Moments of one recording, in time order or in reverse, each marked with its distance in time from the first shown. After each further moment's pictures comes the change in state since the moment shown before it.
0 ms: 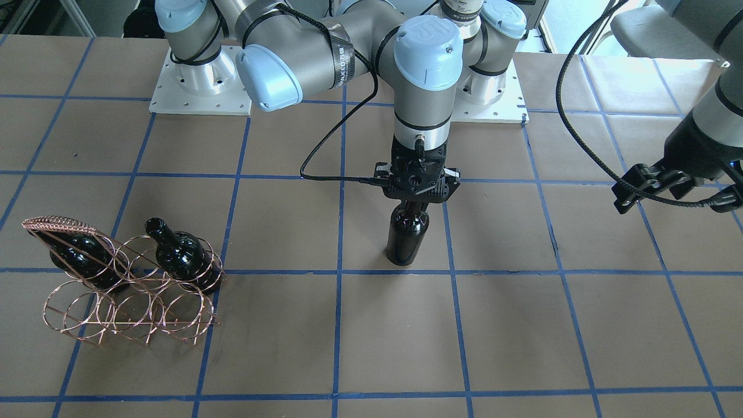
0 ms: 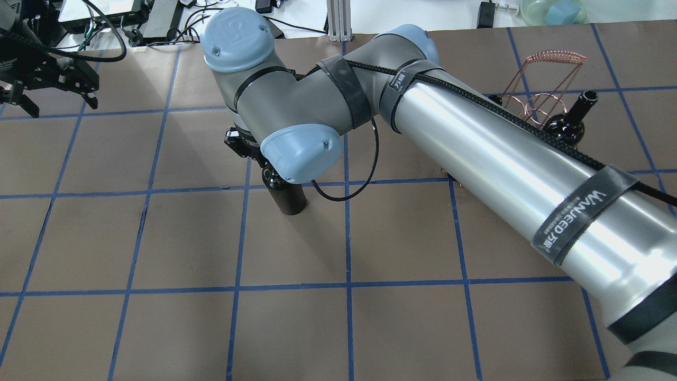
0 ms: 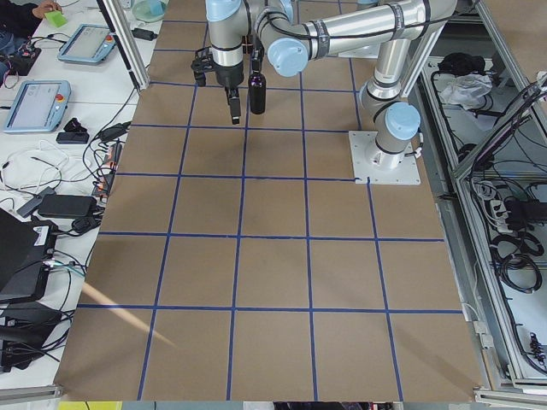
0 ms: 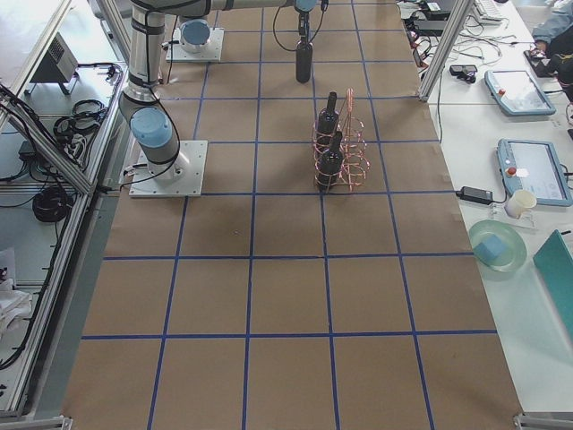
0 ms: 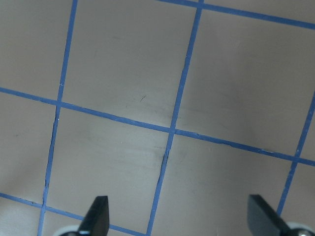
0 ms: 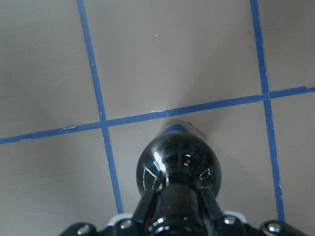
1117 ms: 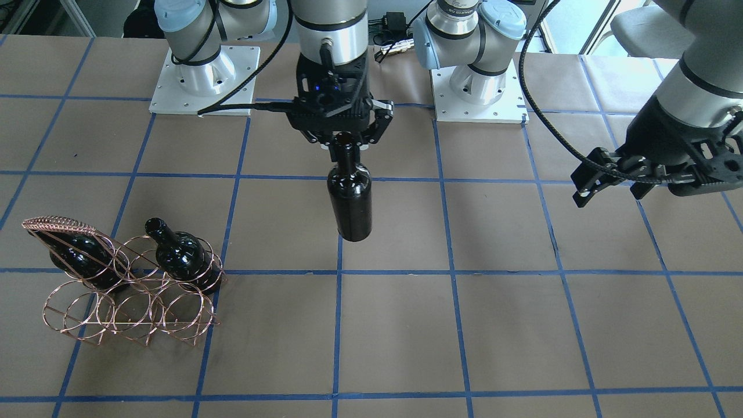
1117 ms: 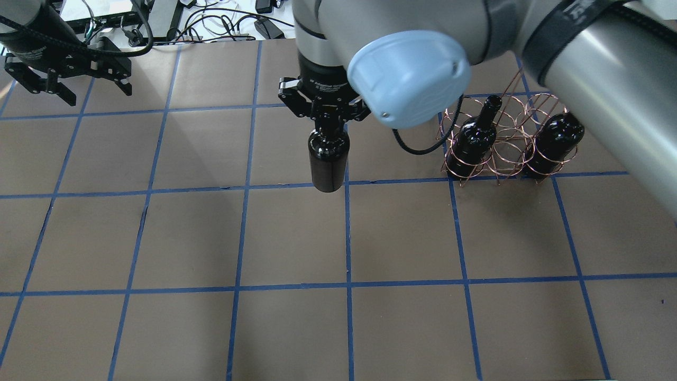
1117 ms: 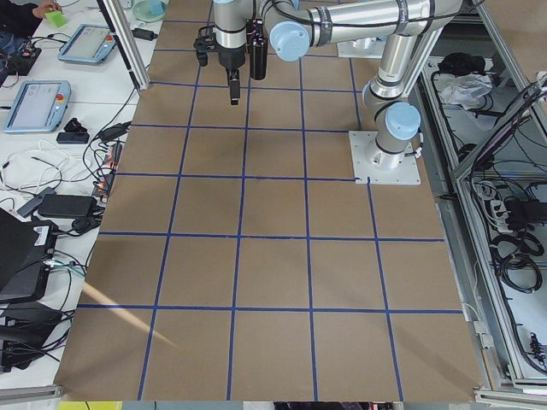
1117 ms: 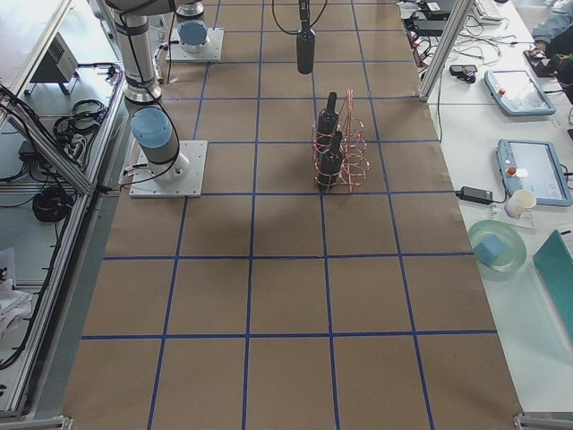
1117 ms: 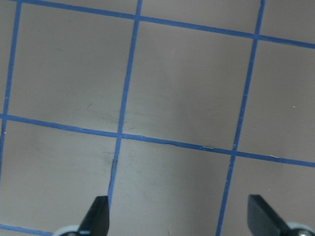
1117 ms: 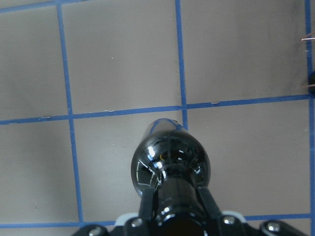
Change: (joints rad) left arm -0.097 0.040 0.003 -0.004 -0.126 -0.024; right arm -0.178 -0.262 -0.001 0.264 -0.004 -0.282
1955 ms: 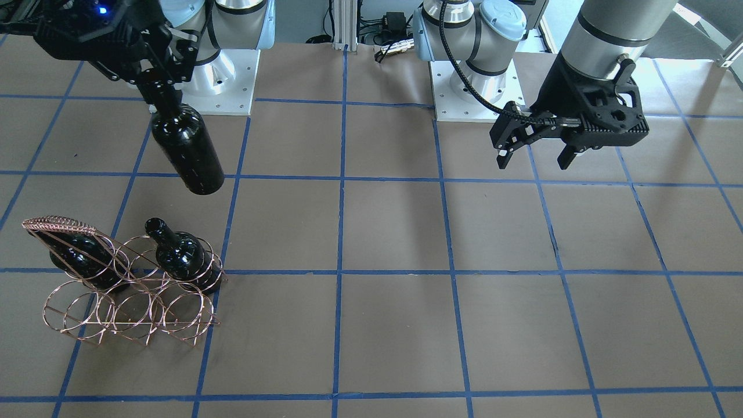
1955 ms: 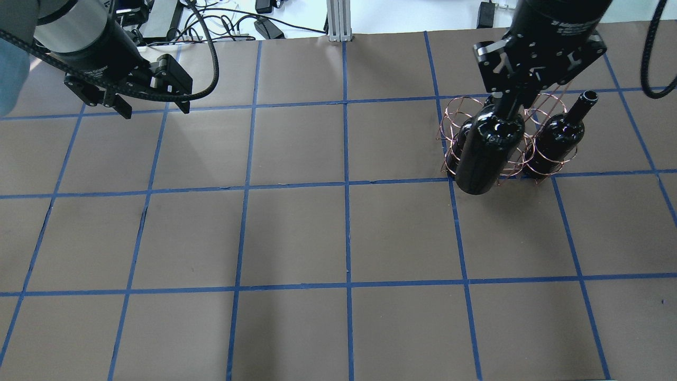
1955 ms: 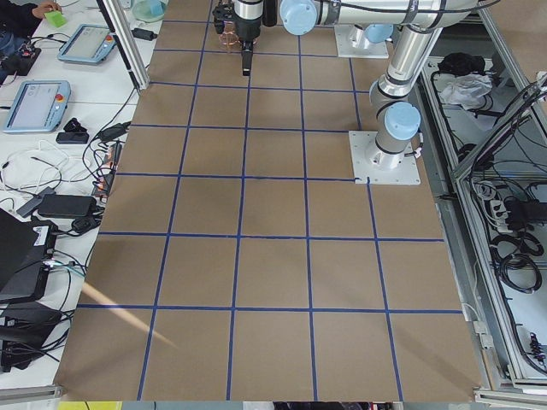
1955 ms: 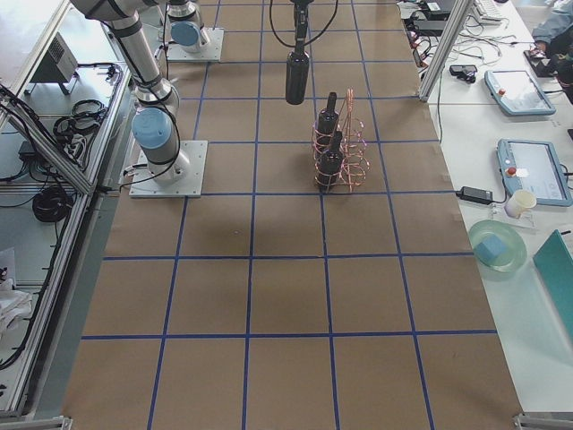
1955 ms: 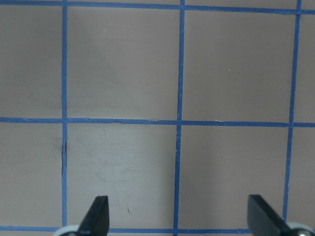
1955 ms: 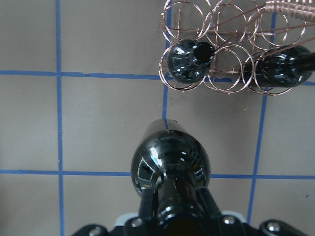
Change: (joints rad) left arm -0.160 0.109 -0.095 -0.008 -0.001 -0.043; right arm -0.381 -0.206 0.012 0.316 -0.091 -0.516
